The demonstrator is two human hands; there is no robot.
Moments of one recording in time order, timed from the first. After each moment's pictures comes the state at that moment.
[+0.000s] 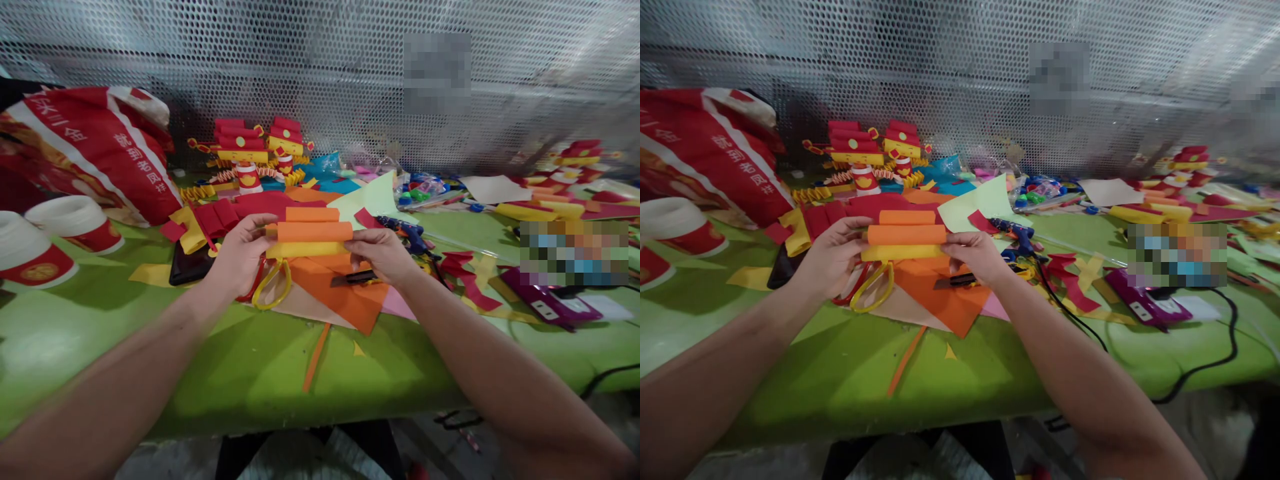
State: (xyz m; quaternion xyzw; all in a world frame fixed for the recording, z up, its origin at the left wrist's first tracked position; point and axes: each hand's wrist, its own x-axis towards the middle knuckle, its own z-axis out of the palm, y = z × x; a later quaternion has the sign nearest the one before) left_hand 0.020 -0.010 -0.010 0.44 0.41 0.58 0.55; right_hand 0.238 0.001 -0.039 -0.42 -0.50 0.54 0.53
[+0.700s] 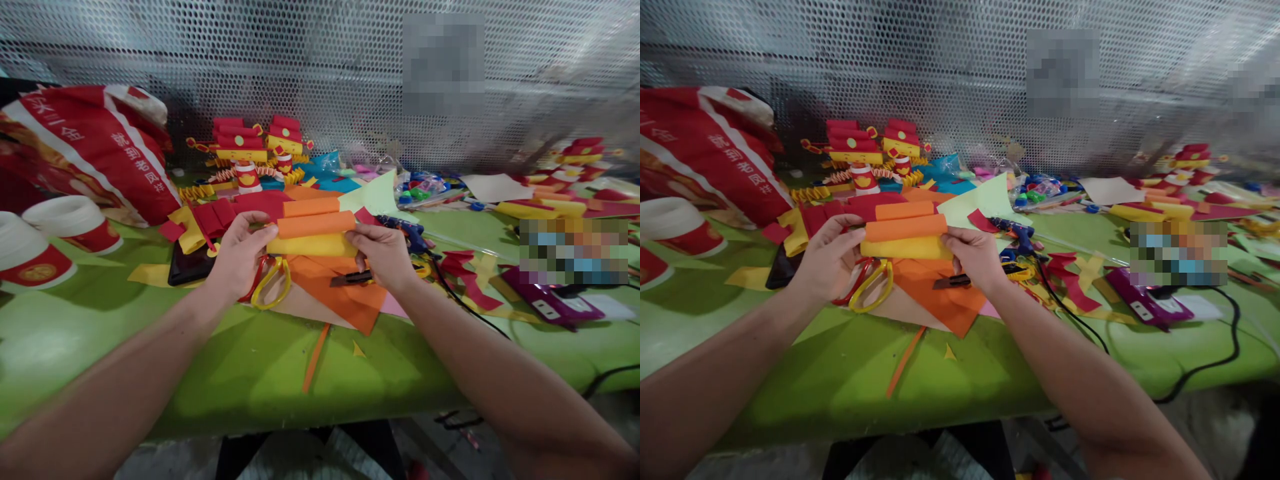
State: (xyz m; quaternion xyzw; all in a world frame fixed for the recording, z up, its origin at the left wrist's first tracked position) left_hand 0.019 -0.011 -0.015 0.44 0.33 0.62 0.55; right_hand 0.227 -0.006 -0.037 -0.46 -0.49 0.43 0.60
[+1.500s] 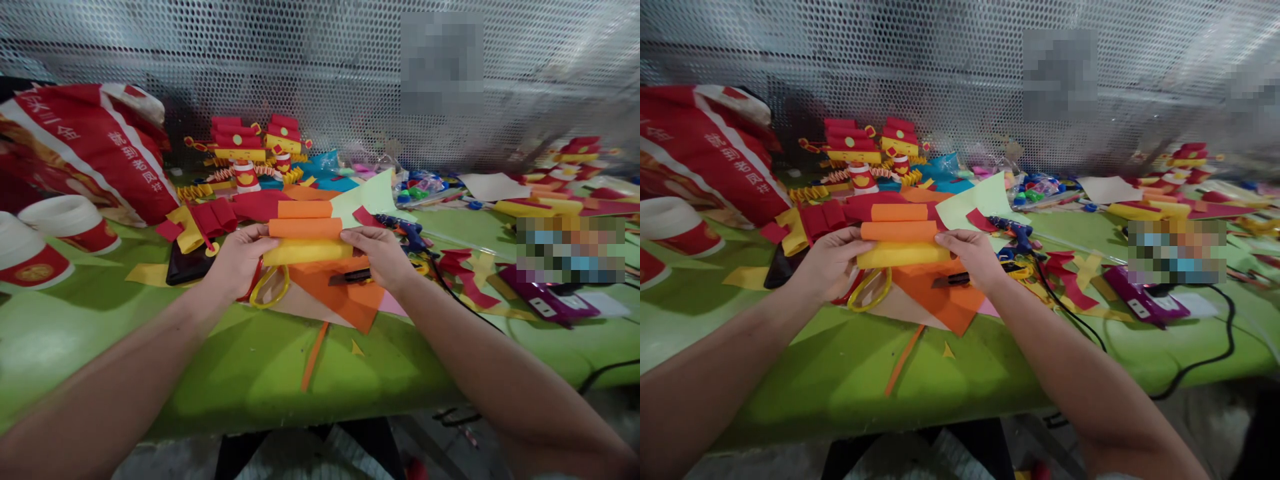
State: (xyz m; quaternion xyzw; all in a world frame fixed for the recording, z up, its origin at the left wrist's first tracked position) left_hand 0.018 -0.007 -0.023 0.45 0.40 0.55 0.58; right_hand 0.229 -0.005 -0.032 -0.46 -0.47 0.50 0.56
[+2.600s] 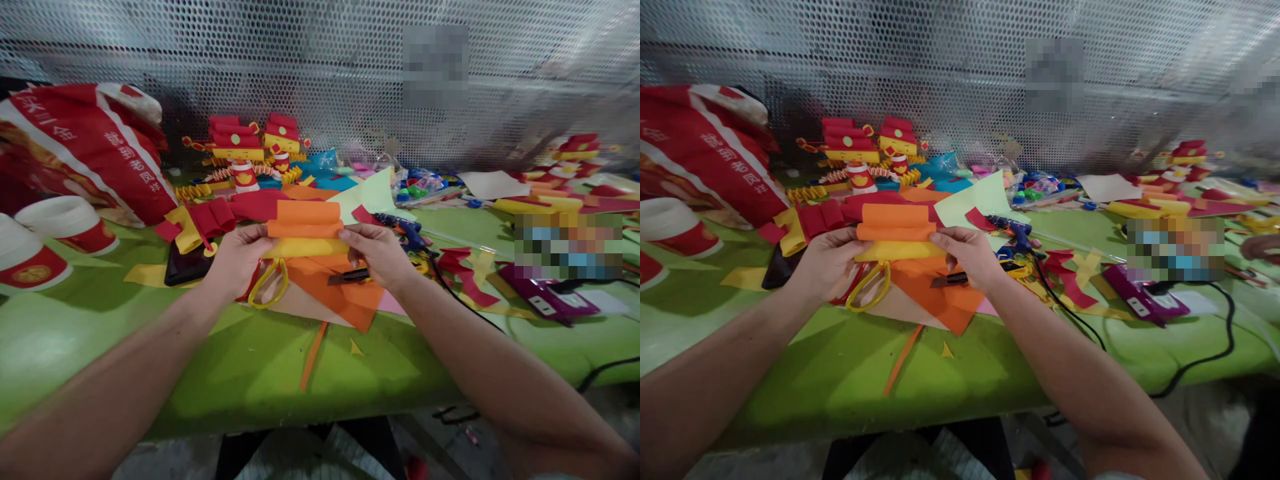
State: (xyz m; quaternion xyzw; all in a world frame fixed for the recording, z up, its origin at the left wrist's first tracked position) left_hand 0.015 -0.005 -0.026 0.50 0.39 0.55 0.55; right_hand 0.226 -0.008 -0.029 -0.45 -0.47 0.52 0.55
